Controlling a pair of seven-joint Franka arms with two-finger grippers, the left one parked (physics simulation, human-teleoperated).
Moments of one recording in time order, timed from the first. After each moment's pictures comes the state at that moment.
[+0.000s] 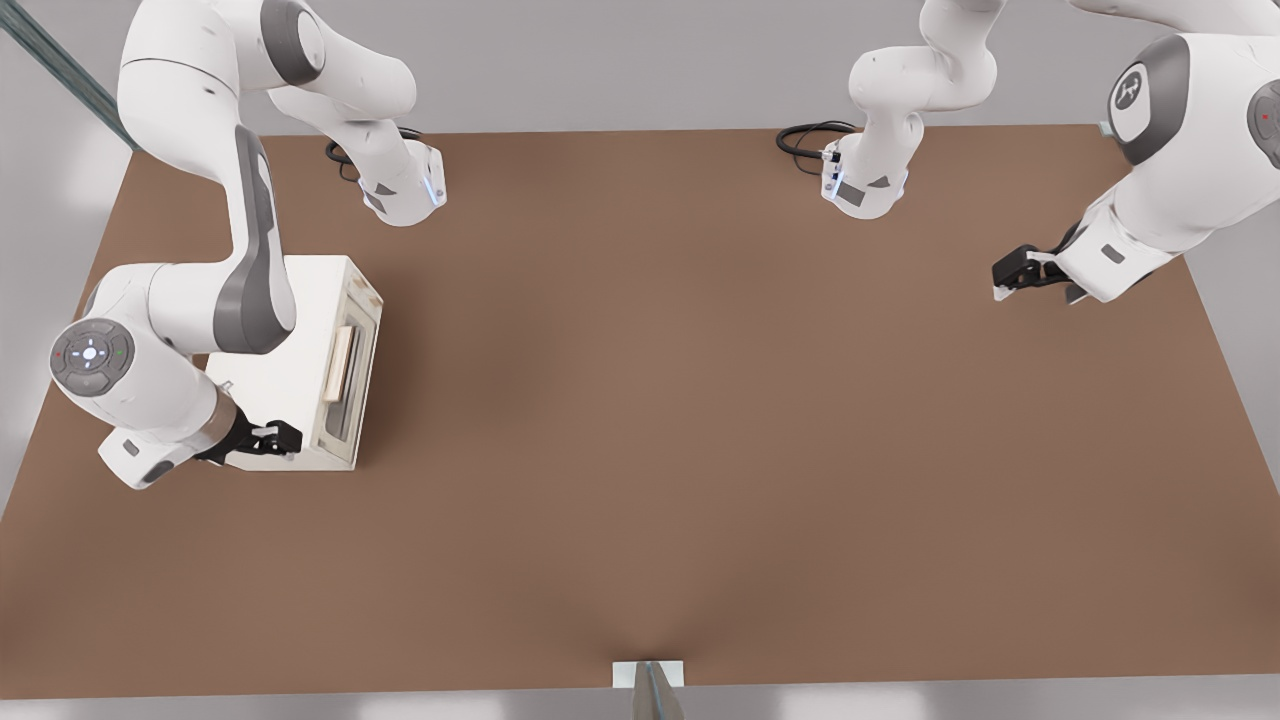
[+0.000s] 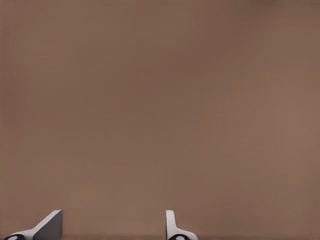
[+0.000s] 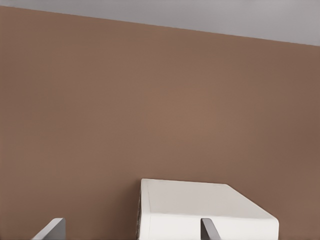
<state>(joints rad) -0.02 0.39 0.07 -1.36 -0.13 1.78 -0.01</state>
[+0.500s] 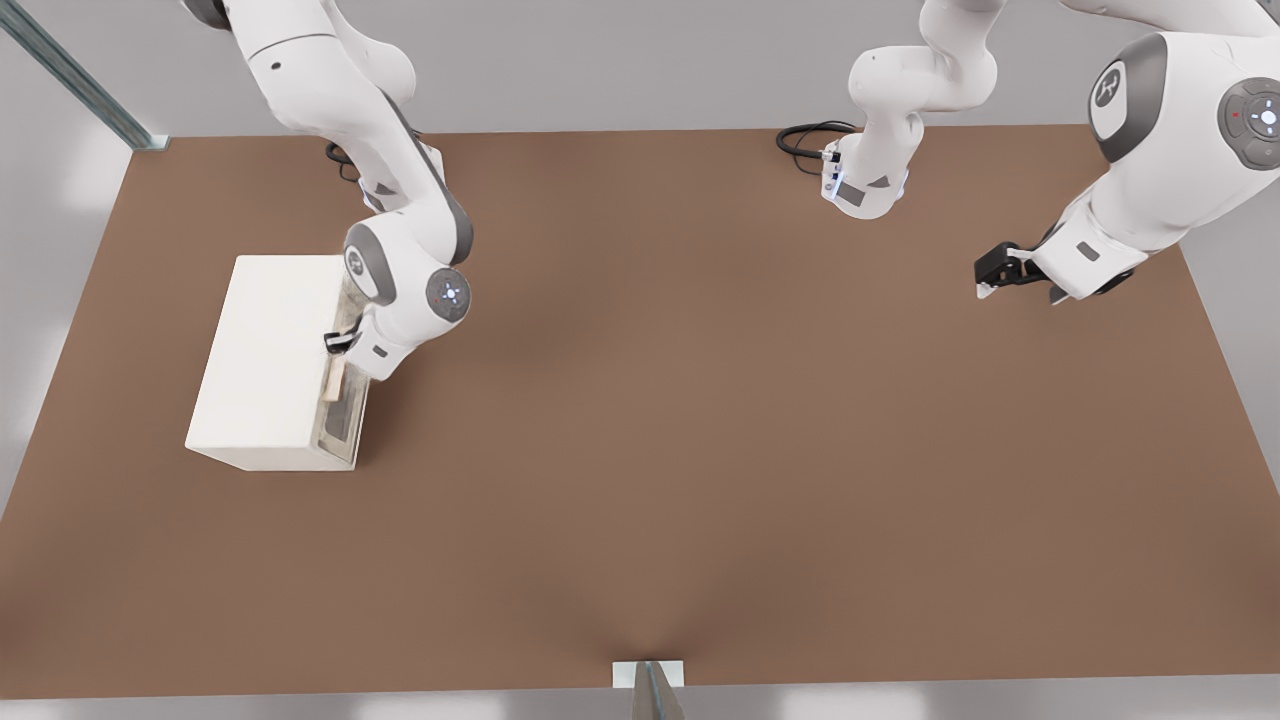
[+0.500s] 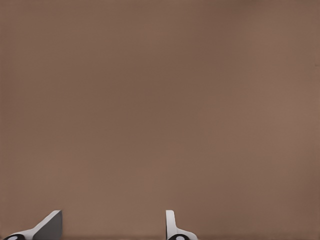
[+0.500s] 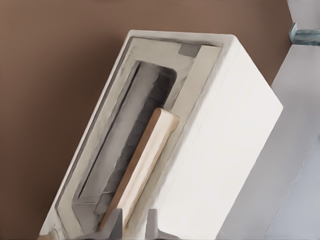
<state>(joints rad) 0.37 0.11 0.07 -2.13 -0.68 1.71 0.34</state>
